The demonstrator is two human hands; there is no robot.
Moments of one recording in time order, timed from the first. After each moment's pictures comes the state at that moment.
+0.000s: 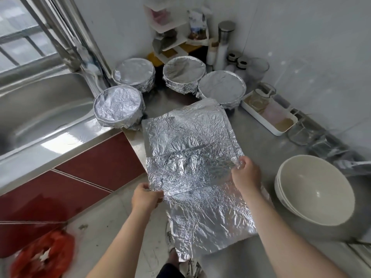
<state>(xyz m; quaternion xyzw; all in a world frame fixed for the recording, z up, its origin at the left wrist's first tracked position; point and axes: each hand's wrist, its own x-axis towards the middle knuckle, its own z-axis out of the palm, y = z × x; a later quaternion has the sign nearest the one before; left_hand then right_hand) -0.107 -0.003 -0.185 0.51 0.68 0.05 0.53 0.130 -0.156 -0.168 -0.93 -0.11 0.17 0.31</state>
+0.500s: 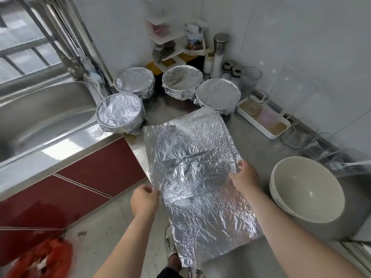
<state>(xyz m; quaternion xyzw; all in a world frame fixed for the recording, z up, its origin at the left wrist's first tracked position) -0.099 -0.015 -0.167 0.59 0.70 0.07 0.39 0.137 -0.165 -0.151 -0.93 -0.16 0.23 0.22</state>
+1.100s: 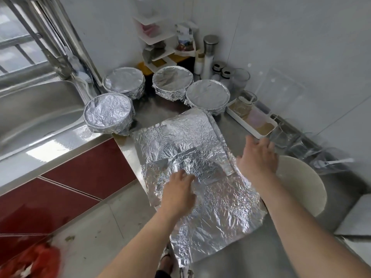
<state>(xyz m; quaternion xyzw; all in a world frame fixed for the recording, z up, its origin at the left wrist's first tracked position) -0.027 -0.074 -0.140 0.91 0.33 -0.05 0.24 0.157 -0.173 -0.048 -0.96 -0.25 0.07 -0.01</state>
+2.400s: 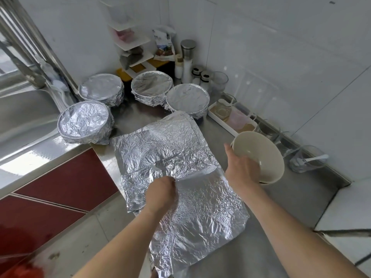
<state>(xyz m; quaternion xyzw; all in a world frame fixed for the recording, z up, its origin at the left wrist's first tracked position) 0.006 -0.061 -0.138 0.89 0.38 -0.06 0.23 0.172 -0.200 -0.077 -0.94 -0.33 0.03 0.00</state>
